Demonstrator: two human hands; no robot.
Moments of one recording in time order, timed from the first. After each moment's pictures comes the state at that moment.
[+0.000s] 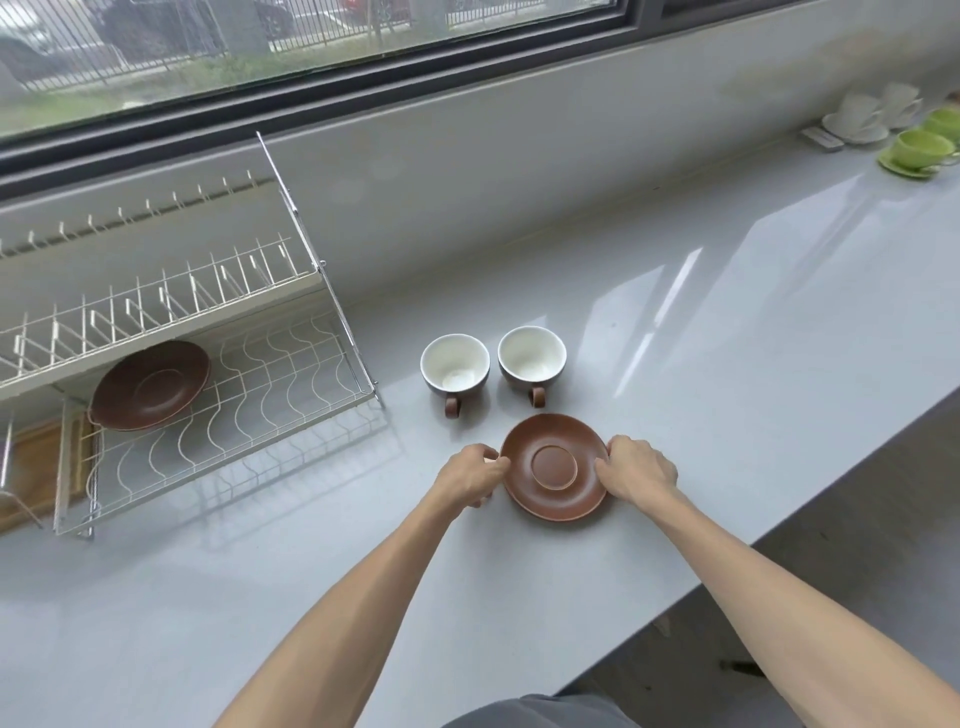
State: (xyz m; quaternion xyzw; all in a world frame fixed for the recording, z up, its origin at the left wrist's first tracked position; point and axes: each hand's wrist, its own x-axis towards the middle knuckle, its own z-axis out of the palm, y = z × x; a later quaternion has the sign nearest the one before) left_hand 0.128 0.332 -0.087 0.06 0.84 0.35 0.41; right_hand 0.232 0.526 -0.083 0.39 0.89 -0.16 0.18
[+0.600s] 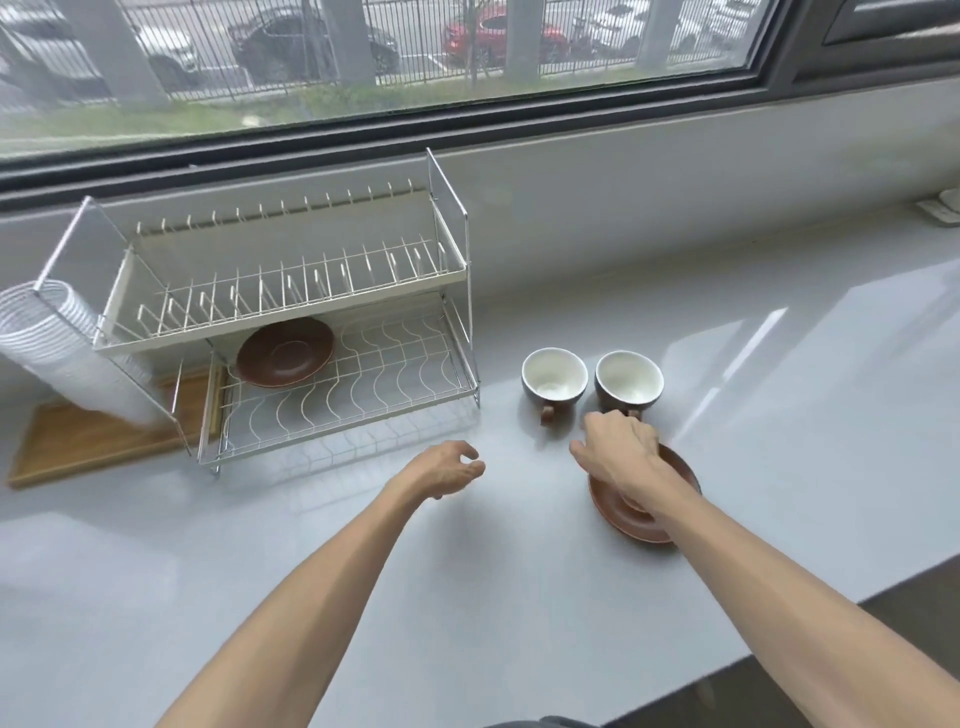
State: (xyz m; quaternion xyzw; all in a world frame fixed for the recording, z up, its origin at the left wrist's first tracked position) left_hand 0.080 0.184 -0.055 0.09 0.88 0.25 0.38; right_hand 0.150 0.406 -0.024 0.19 0.97 -0.02 0.12
